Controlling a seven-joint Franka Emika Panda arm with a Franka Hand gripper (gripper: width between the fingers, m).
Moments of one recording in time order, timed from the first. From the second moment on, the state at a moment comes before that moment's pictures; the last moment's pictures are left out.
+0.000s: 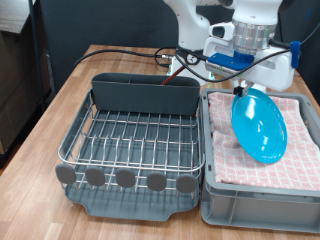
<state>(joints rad) 0.26 -0.07 -0.04 -2.41 -0.13 2.41 1.70</state>
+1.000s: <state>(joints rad) 0.22 -0.12 -0.05 -2.28 -0.38 2.13 1.56</state>
